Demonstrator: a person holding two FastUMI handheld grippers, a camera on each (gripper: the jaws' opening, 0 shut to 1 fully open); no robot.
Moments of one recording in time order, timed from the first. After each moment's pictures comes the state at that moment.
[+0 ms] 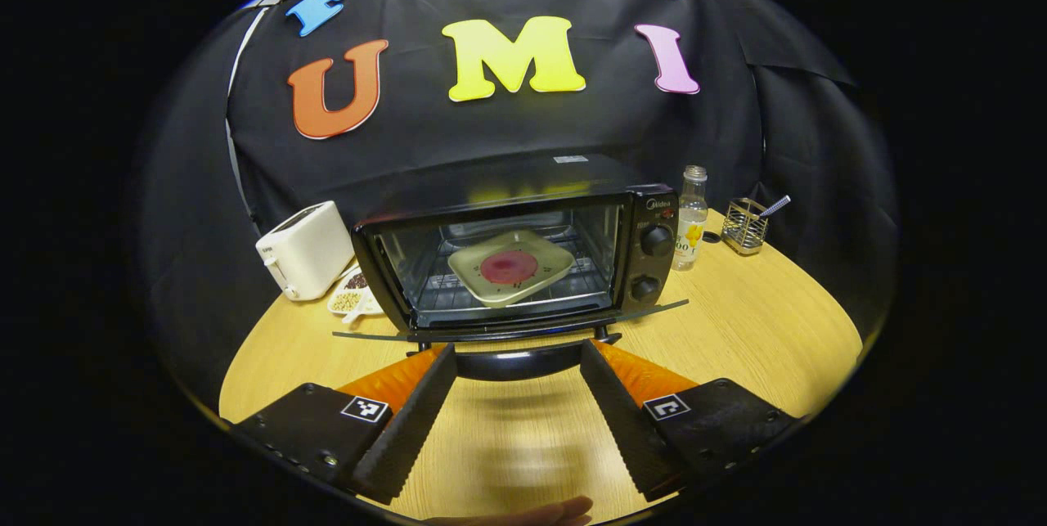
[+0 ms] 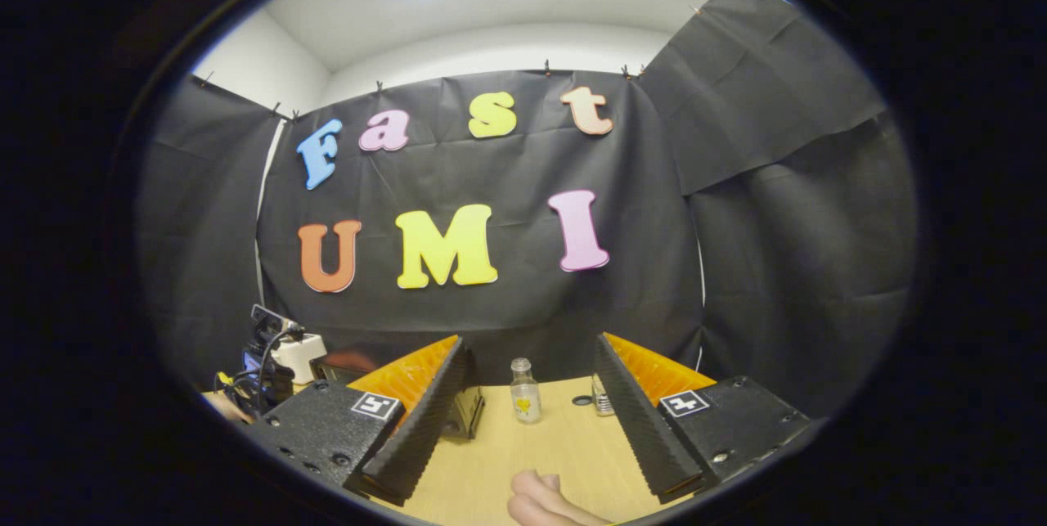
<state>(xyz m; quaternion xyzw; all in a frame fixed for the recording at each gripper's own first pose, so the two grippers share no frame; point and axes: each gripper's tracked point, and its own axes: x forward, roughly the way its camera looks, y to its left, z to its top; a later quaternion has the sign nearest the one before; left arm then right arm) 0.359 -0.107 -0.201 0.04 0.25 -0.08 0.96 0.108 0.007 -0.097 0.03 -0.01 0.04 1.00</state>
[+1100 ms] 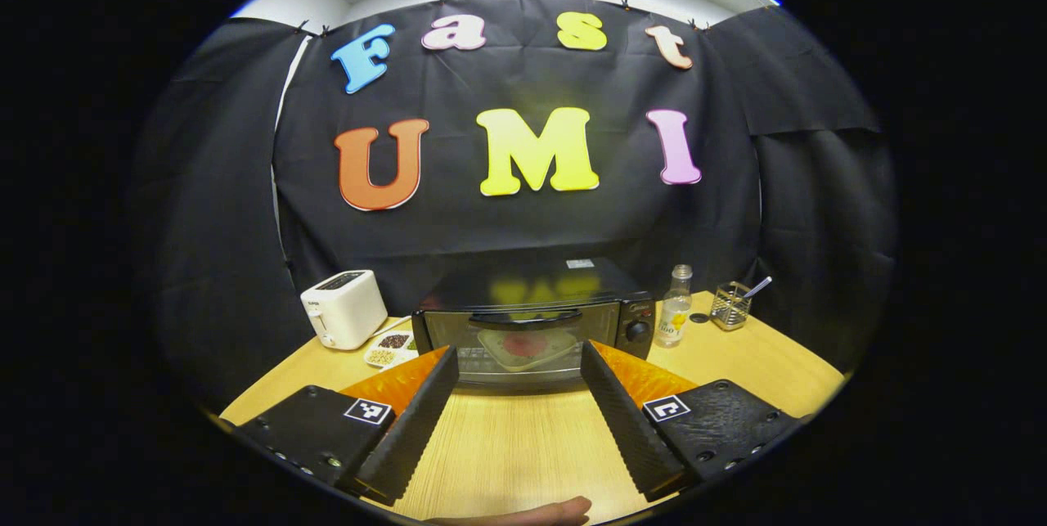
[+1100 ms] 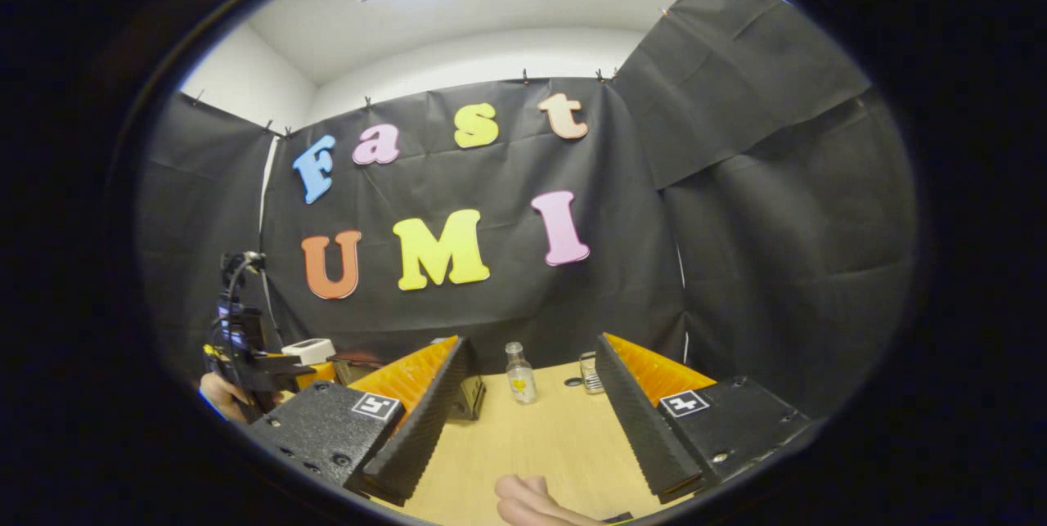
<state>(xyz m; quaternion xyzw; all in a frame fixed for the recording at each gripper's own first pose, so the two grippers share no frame) 0.296 -0.084 -0.084 0.00 0.09 -0.06 0.99 0.016 -0.018 -0.103 0.06 -0.02 0.02 1.00</state>
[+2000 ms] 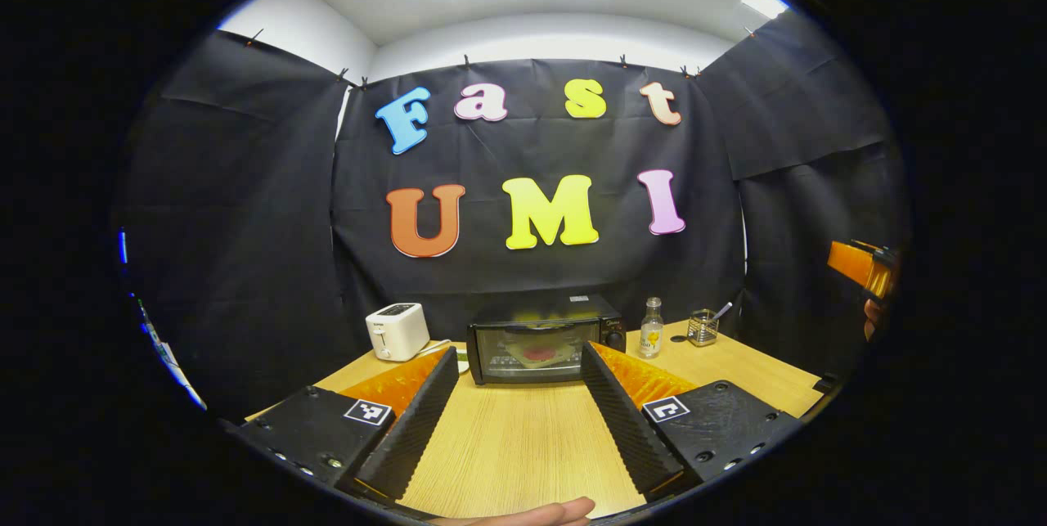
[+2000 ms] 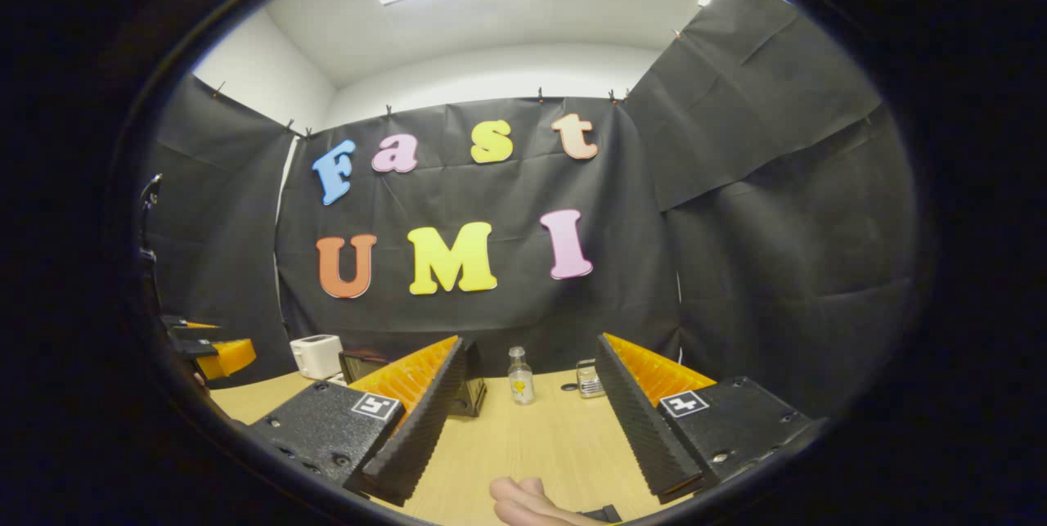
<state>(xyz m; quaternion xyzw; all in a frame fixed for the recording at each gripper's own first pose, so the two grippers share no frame) 0.121 -0.053 -0.019 0.00 0.01 -0.02 1.00 -0.039 -0.011 -0.095 0.03 -0.04 0.04 1.00</state>
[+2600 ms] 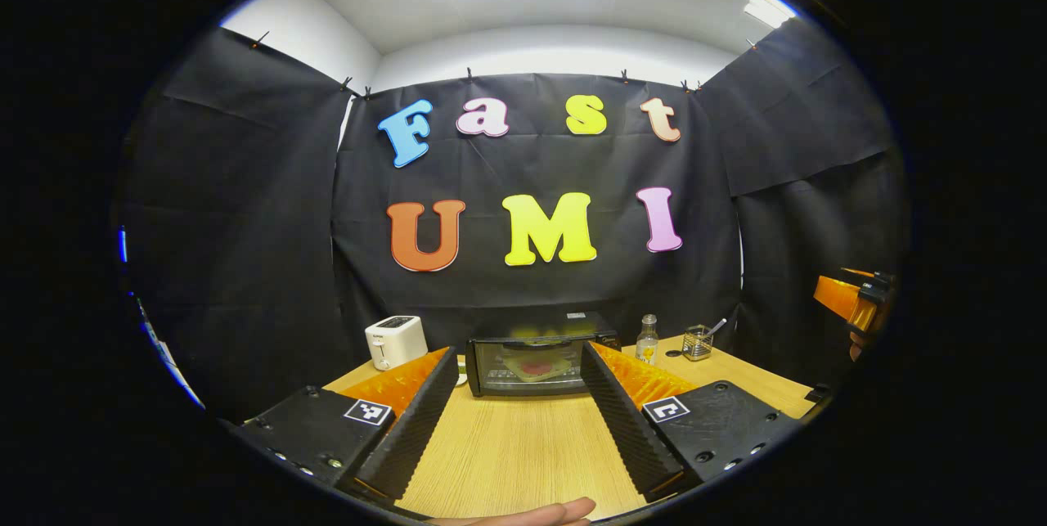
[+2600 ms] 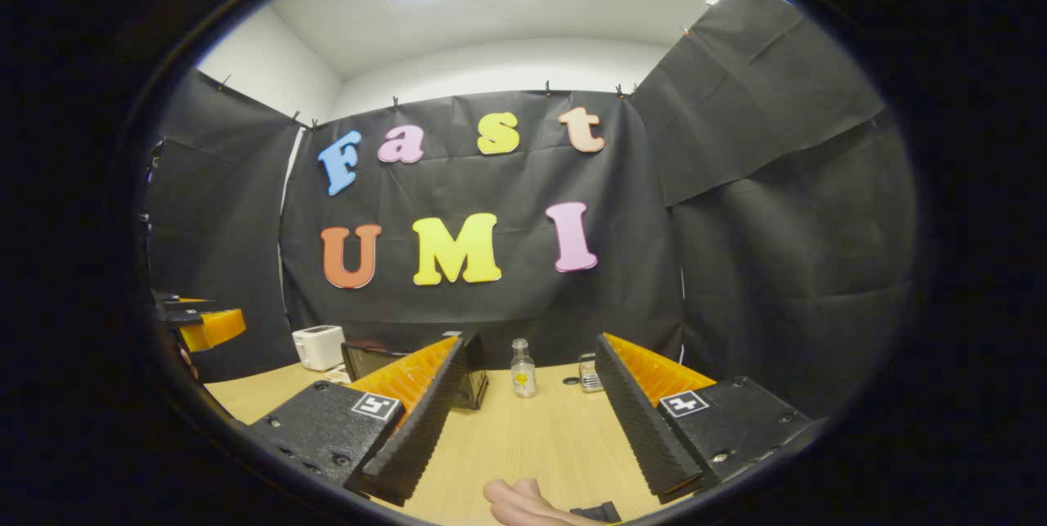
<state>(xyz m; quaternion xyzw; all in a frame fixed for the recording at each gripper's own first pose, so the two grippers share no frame) 0.115 -0.055 0.004 0.00 -0.01 -0.02 1.00 -0.040 -0.008 -0.099 0.02 -0.03 0.04 1.00</state>
